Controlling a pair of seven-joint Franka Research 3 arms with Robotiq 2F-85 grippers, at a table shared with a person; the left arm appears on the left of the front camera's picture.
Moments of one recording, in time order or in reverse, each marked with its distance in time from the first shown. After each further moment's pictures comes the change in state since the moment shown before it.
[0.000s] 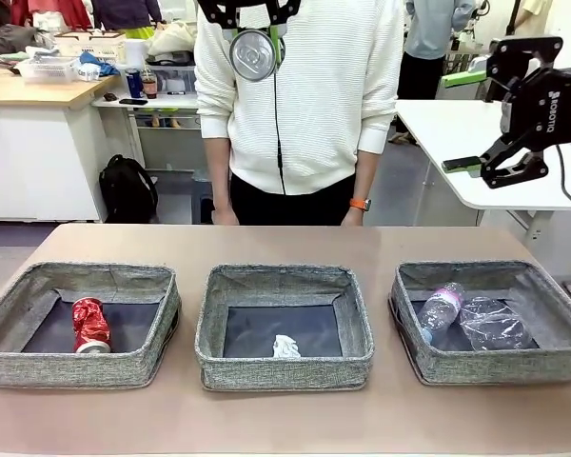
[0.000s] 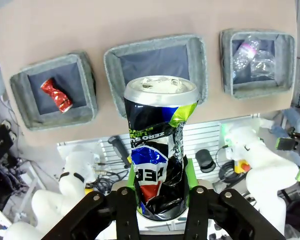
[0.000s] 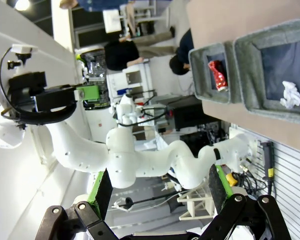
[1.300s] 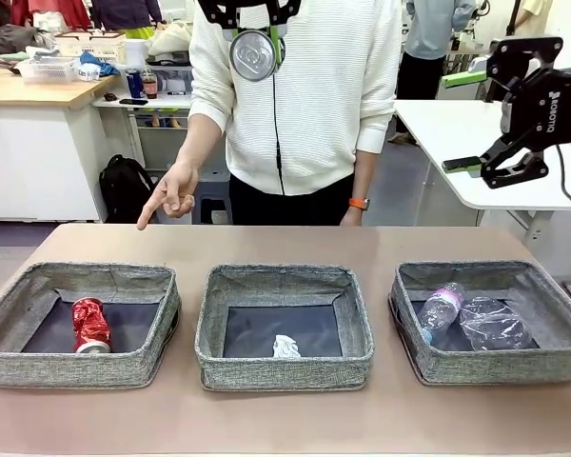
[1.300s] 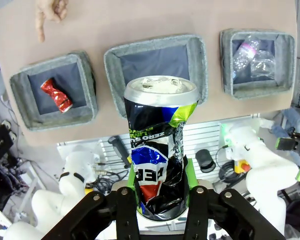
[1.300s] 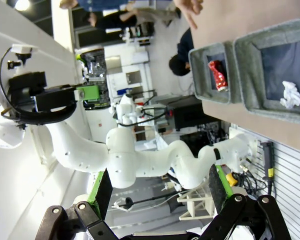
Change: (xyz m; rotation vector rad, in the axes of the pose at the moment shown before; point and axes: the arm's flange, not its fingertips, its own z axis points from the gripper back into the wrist) left arm 0.000 0.000 0.000 0.000 0.000 0.000; right arm 0.000 0.000 0.000 0.000 0.000 0.000
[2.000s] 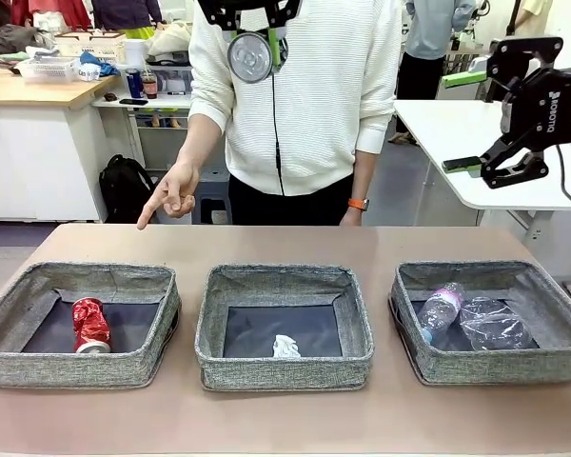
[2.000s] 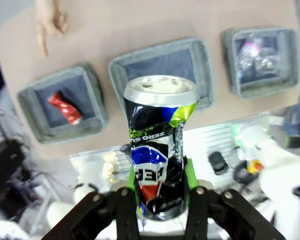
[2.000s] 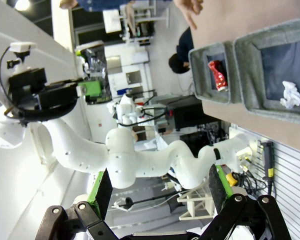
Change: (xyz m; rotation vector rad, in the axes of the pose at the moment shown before) left arm 0.008 0.008 -0.003 0.040 -0.033 -0.092; right arm 0.000 0.000 0.000 0.000 0.000 0.000
